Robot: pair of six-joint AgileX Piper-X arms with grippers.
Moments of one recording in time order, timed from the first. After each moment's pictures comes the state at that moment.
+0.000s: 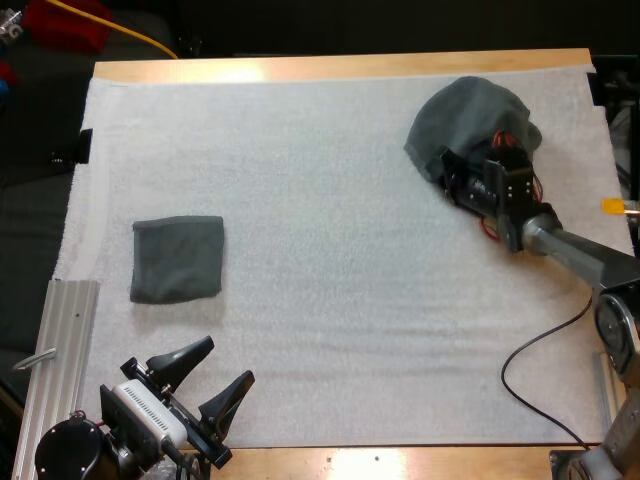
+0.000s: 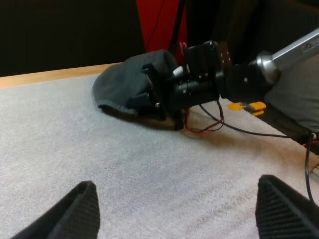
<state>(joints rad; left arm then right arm) 0.05 -0.01 -0.55 0.89 0.76 -1.83 0.24 1.97 -0.99 -0.25 -0.31 -0.81</state>
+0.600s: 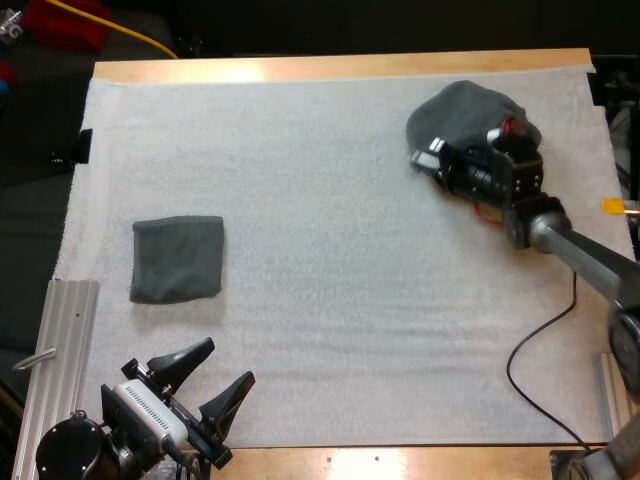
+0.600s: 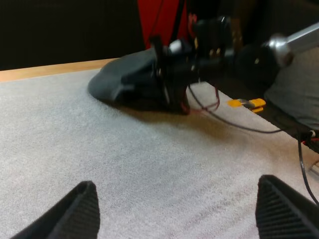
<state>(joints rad) 0.05 -0.01 -0.55 0.91 0.76 -1.83 0.24 1.84 -0.99 -0.29 -0.54 -0.87</state>
